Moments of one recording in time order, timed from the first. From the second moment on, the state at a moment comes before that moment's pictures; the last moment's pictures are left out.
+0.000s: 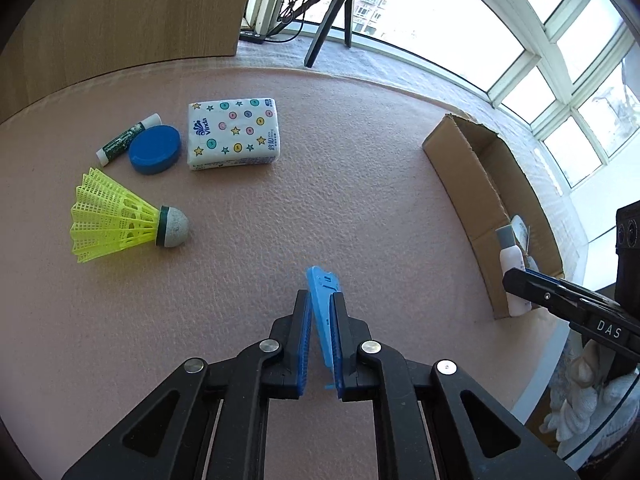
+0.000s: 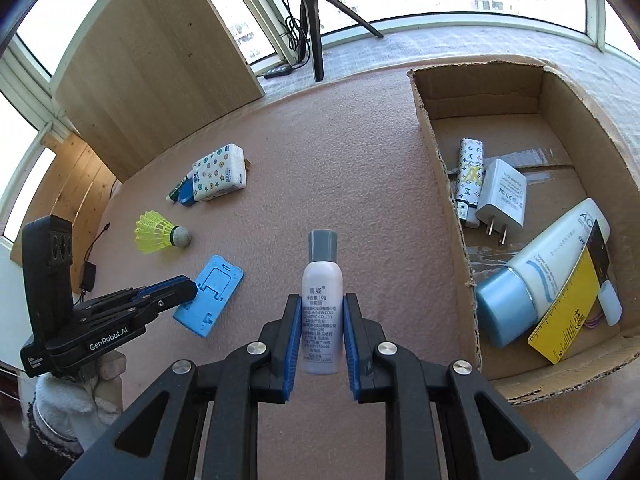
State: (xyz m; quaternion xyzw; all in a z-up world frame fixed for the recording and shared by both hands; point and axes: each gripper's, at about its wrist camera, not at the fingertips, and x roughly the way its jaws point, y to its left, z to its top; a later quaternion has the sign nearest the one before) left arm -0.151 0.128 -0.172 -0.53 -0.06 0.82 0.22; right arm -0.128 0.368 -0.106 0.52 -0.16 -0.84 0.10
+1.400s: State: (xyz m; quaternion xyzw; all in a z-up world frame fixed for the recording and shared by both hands) left arm -0.144 0.193 -0.158 -0.52 0.03 0.83 0.21; right arm -0.079 0.455 -0.057 0.45 -0.16 -0.88 0.06
